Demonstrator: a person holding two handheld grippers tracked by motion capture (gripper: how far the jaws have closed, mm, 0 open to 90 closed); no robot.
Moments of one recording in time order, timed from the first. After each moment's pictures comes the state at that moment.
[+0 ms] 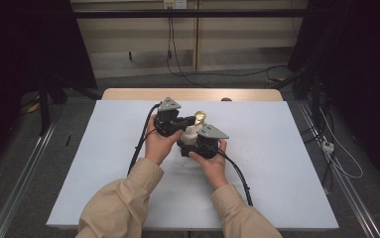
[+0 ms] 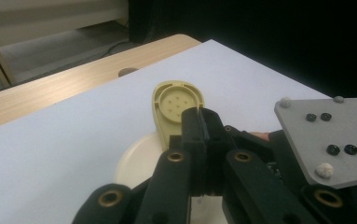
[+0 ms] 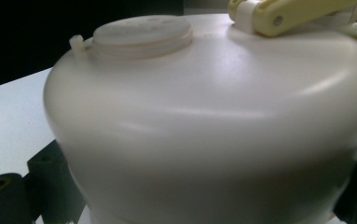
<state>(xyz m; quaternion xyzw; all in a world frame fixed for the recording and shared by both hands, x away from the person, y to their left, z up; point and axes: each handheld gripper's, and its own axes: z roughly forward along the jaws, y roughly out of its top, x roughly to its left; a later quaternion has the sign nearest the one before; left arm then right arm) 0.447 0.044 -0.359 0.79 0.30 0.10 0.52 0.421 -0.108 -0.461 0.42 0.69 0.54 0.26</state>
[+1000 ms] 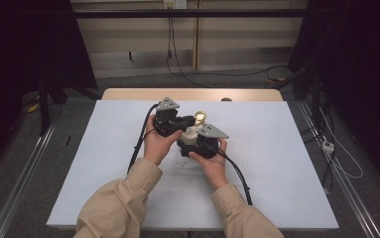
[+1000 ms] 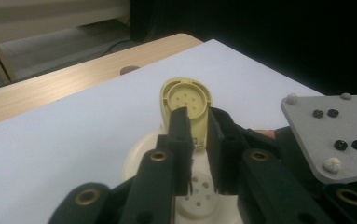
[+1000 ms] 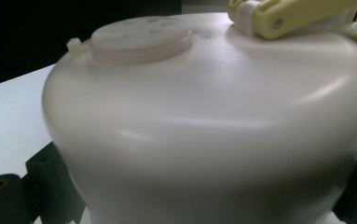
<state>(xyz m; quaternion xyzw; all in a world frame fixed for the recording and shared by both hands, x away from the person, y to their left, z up) 0.448 0.048 -0.359 0.79 0.31 0.10 0.52 0.420 -0.108 -0.459 0.42 0.69 0.53 0.26</state>
